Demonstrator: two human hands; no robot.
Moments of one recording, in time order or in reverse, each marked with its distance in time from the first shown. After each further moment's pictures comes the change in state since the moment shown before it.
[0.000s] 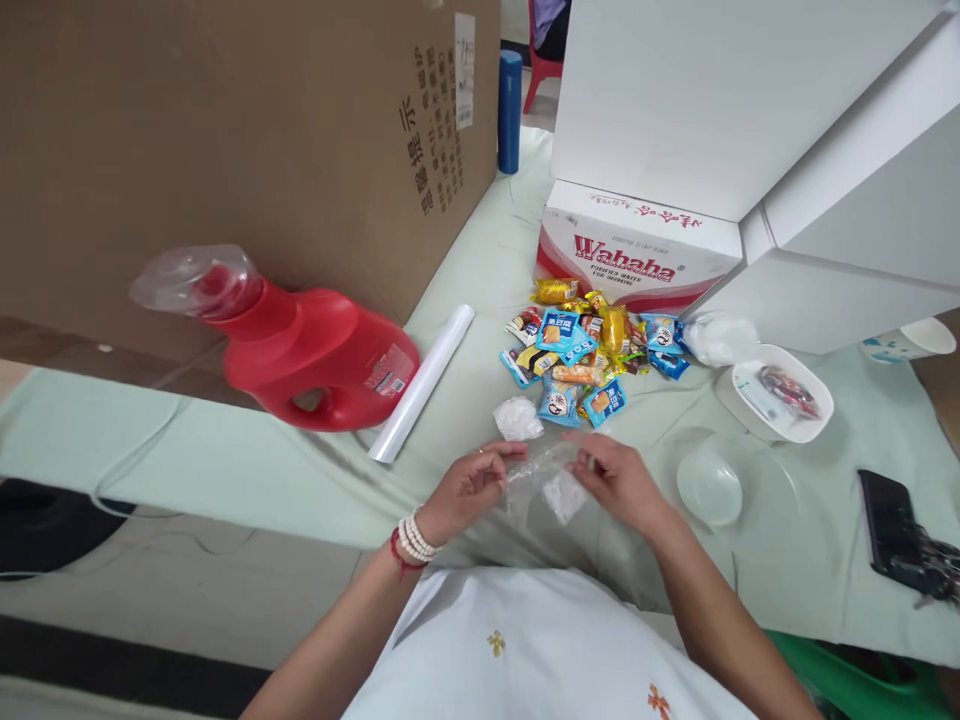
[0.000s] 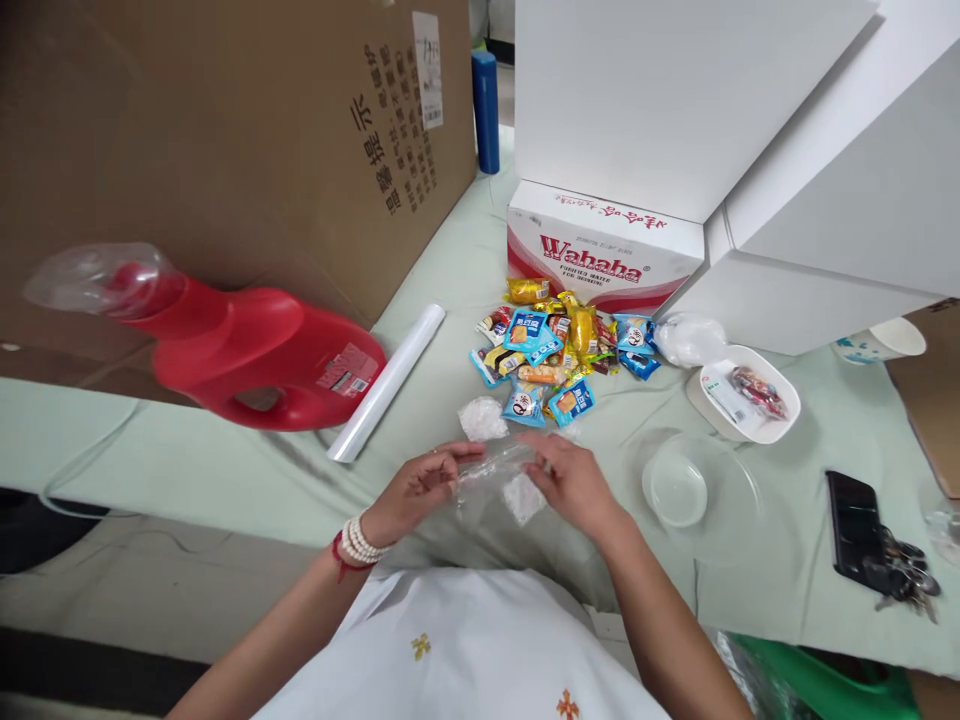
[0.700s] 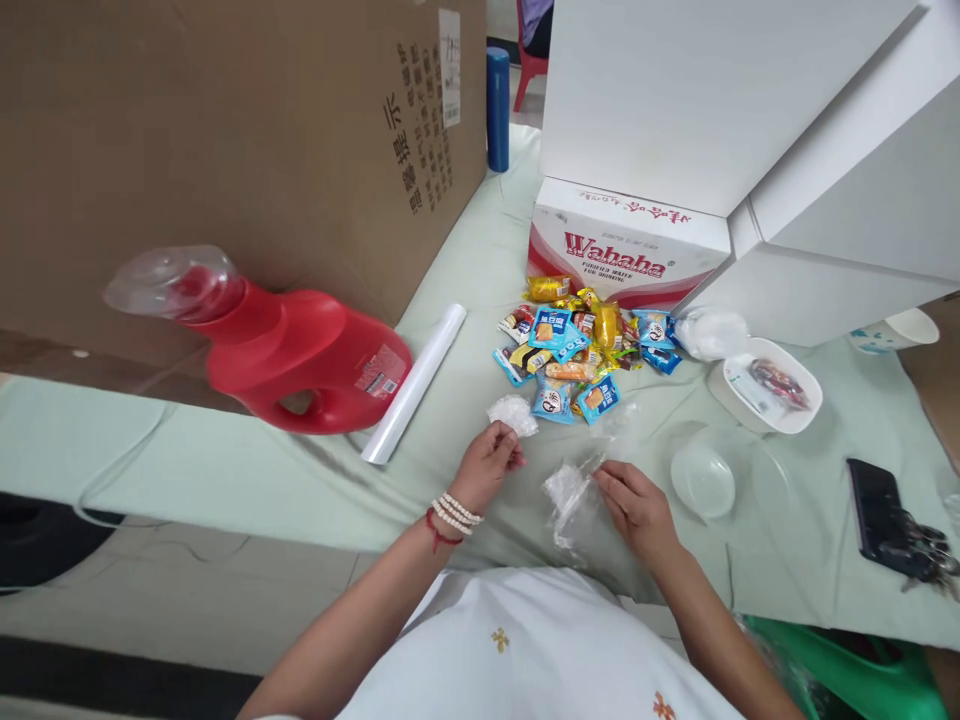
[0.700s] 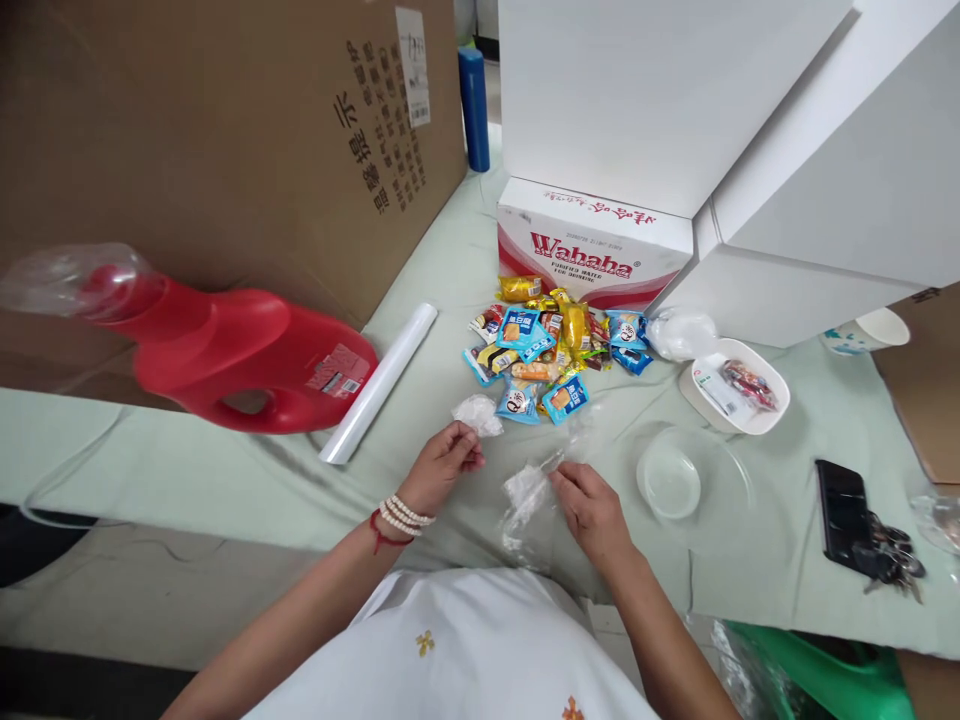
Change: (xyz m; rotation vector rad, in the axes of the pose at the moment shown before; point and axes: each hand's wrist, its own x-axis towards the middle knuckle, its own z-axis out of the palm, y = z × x) left_hand 0.045 -0.013 0.031 -0.070 0.286 -0.193; right_hand -0.061 0.022 0.009 -0.064 0.206 -0.035
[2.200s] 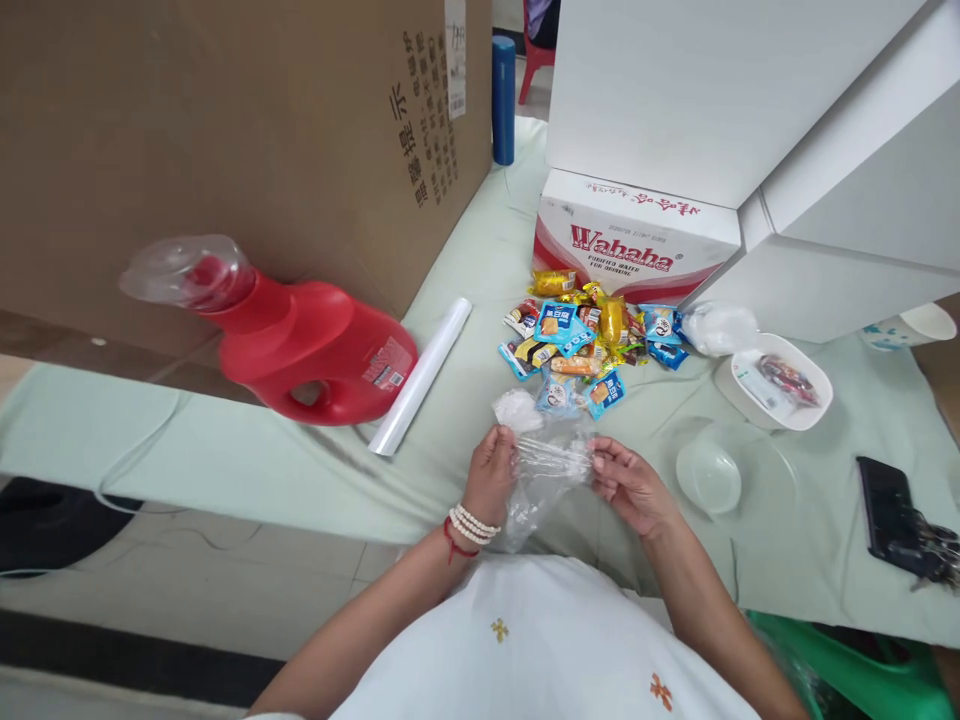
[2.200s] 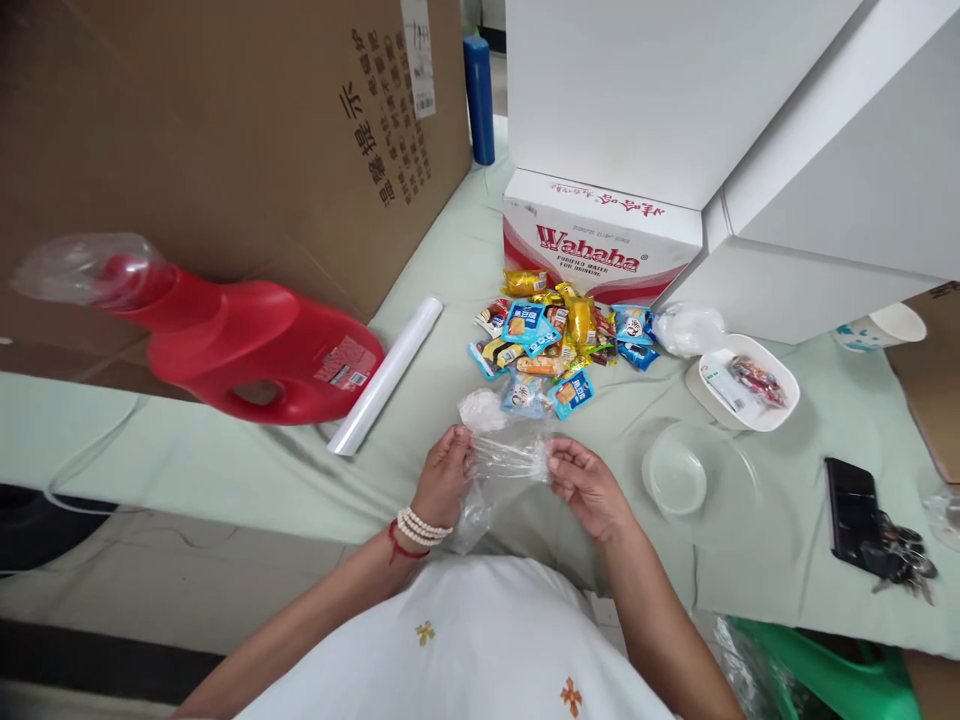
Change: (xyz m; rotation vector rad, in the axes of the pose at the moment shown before) left_hand -0.019 -0.017 0.017 -0.219 0.207 0.026; right_hand 0.037 -0.015 0.010 1.262 -0.056 0.892
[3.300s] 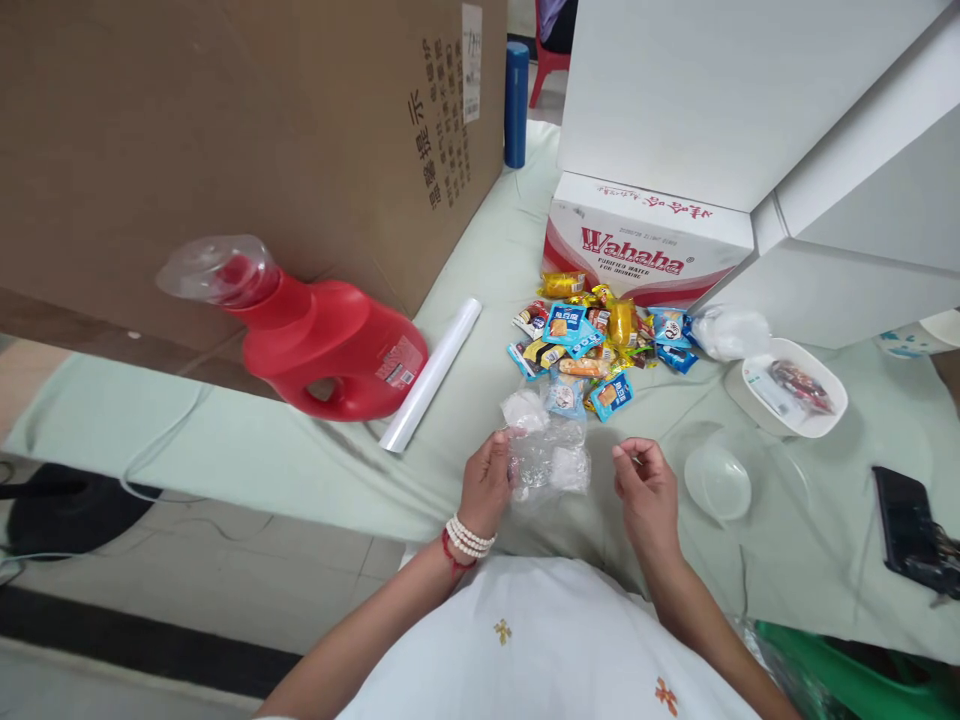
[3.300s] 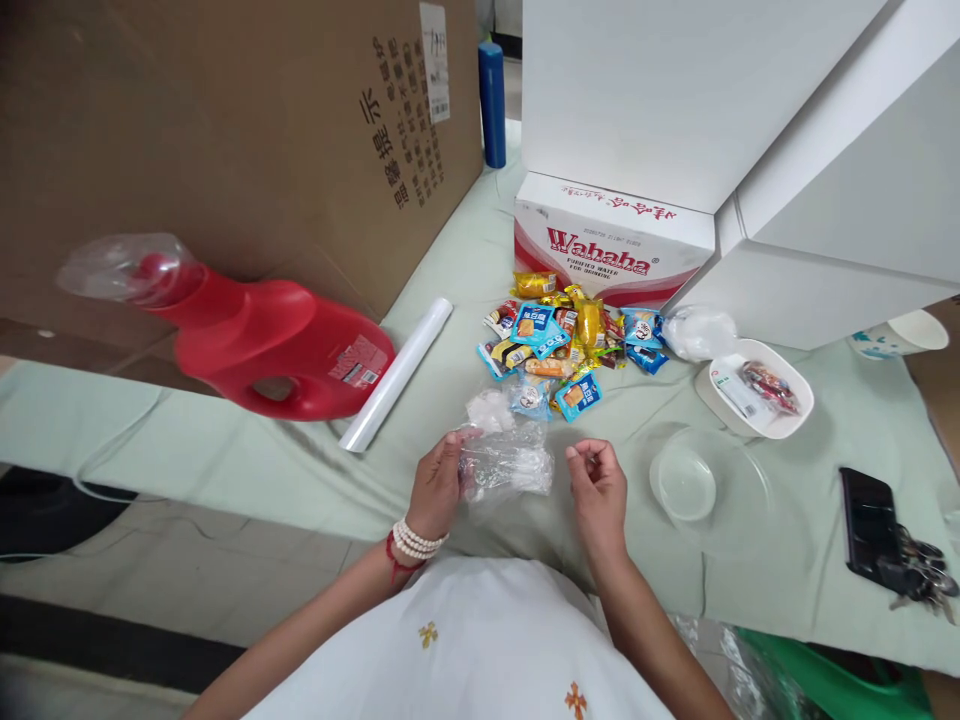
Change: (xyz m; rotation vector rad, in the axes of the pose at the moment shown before) left_hand -0.019 0.008 -0.014 0.225 0.064 0.173; right_hand -0.015 0.014 0.027 -0.360 0.394 -0.464
